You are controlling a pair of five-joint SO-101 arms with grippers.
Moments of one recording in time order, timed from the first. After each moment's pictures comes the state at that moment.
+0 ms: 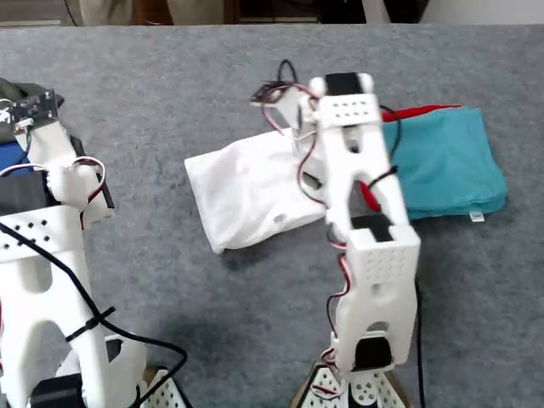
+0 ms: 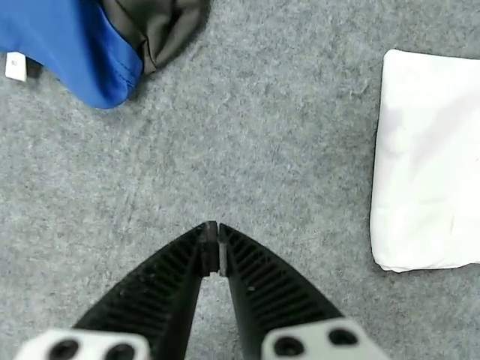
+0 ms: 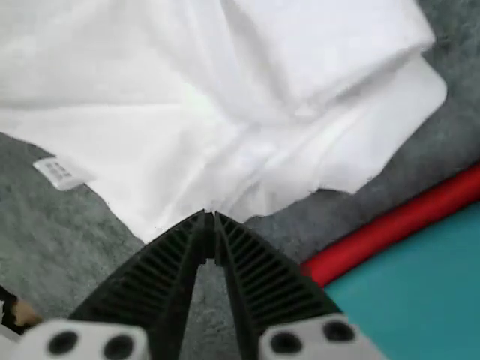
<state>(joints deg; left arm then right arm) -15.8 -32.2 18.5 90.1 -0.6 -9.1 36.3 -33.0 100.8 39.6</state>
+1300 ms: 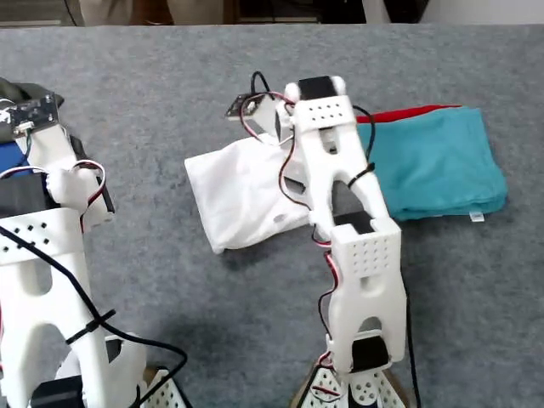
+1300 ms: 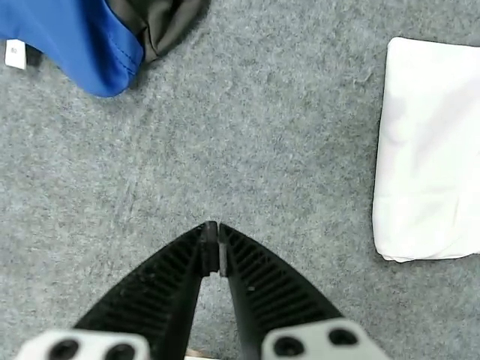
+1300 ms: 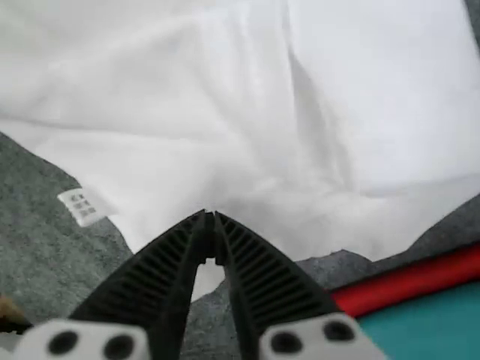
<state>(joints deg) -15.8 -32.9 18.7 91.8 -0.5 -14.9 40.8 -37.8 100.9 43.3</state>
